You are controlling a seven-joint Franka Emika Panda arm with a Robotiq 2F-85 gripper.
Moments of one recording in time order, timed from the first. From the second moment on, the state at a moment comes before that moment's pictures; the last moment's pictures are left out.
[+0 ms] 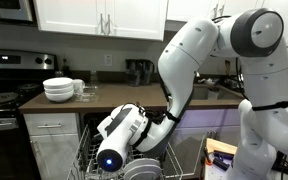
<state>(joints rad) 0.31 0.41 0.24 -2.17 -1.42 1.72 0.96</state>
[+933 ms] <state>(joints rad) 0.14 0.17 0.18 -2.34 -1.31 2.36 0.89</state>
